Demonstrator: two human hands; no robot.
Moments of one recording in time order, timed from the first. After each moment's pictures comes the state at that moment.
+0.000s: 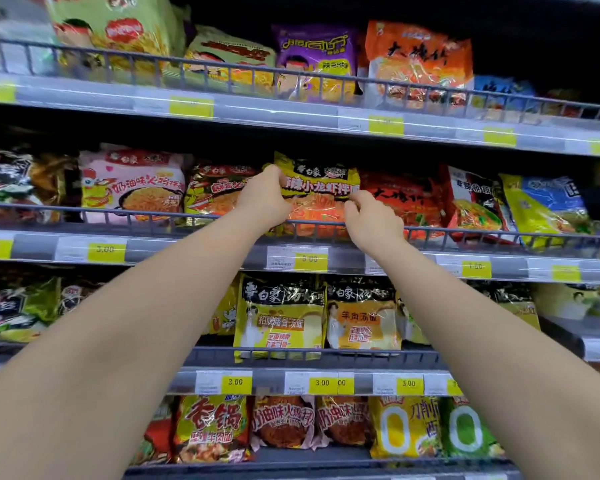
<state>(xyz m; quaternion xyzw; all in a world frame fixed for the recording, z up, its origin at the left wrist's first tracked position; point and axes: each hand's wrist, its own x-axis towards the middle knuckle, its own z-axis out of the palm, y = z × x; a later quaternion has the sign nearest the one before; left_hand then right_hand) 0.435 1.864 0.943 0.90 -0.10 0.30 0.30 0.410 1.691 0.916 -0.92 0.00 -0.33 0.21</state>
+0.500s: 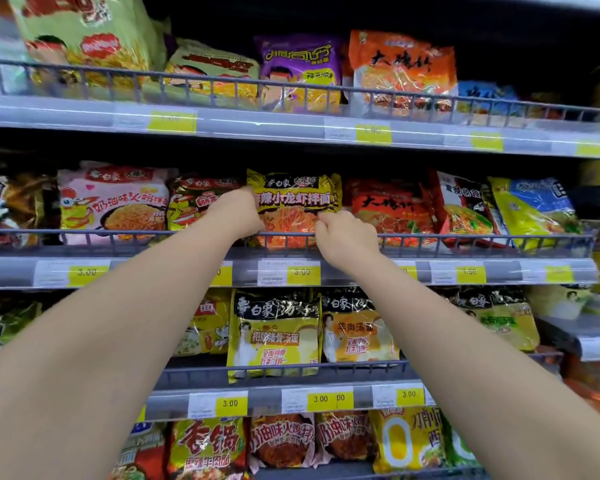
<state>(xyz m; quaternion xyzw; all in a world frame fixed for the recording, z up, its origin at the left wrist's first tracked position) 0.445 1.882 0.954 0.96 -0.05 0.22 0.18 0.414 1.713 0.912 -0.94 -0.03 -0.32 0.14</state>
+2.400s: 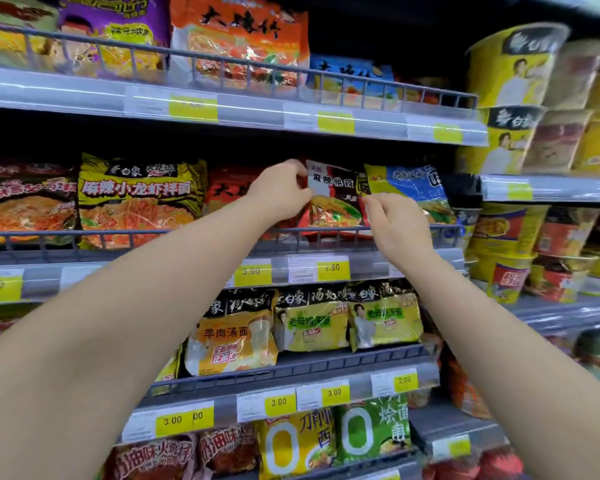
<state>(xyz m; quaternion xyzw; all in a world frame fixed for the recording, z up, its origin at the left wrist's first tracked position) 0.449 1.616 0.966 0.90 -0.24 0.27 0.25 0.392 1.434 0.913 -0.86 -0.01 -0.48 0.17</state>
